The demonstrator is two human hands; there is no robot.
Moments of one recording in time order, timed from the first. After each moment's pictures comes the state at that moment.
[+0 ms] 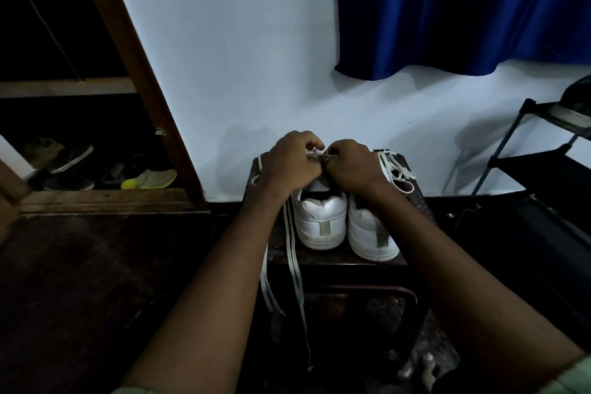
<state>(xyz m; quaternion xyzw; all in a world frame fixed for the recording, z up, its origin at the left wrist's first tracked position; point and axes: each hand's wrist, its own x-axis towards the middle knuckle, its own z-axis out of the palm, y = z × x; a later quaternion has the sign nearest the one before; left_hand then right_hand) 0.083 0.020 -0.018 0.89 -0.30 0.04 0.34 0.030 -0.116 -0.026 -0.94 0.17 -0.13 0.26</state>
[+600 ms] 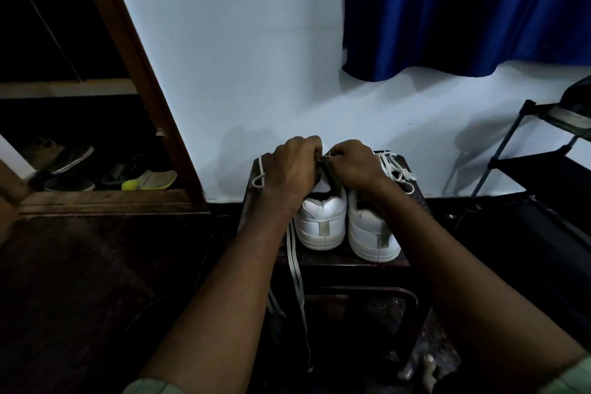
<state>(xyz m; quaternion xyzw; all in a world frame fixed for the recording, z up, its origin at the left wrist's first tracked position) 0.074 0.013 -0.023 0.92 -0.29 0.14 0.21 0.037 -0.122 -0.029 -0.92 0.20 -0.12 0.32</state>
